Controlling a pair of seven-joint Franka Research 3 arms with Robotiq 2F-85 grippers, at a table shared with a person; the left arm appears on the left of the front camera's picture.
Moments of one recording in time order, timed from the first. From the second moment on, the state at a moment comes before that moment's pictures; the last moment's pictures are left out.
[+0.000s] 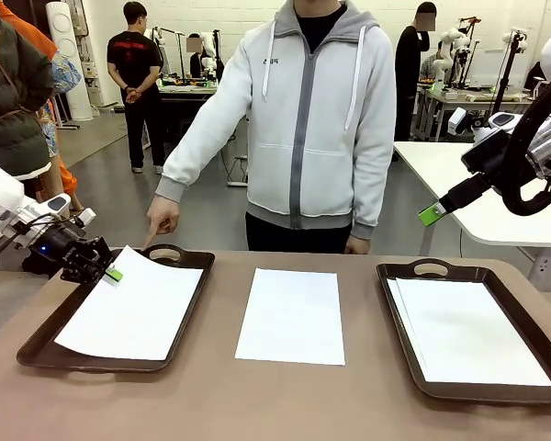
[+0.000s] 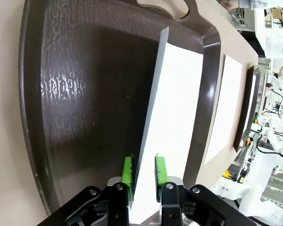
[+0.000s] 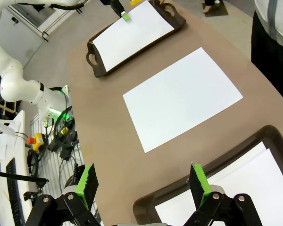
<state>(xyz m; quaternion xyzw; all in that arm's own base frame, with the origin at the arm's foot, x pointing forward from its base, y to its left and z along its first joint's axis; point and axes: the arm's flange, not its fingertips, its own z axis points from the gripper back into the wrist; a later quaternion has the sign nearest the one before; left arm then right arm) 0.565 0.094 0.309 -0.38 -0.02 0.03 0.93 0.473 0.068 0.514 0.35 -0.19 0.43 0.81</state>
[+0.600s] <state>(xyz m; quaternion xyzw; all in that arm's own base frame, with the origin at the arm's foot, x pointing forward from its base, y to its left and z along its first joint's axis) 0.563 0.107 0.322 -0.34 -0.02 0.04 0.94 0.473 0.068 0.514 0.35 -0.19 0.43 0.81</state>
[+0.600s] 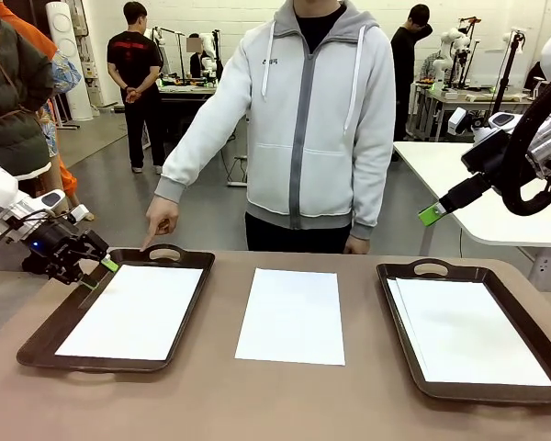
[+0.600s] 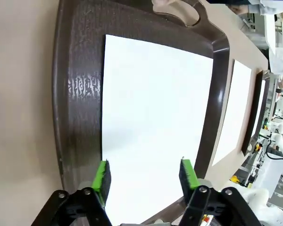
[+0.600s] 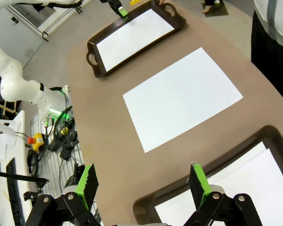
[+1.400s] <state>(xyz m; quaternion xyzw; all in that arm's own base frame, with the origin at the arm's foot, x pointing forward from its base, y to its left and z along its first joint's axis) 0.564 0.098 0.332 -0.37 -0.04 0.06 0.93 0.473 0.068 0.514 0.35 -0.19 0.43 0.81</state>
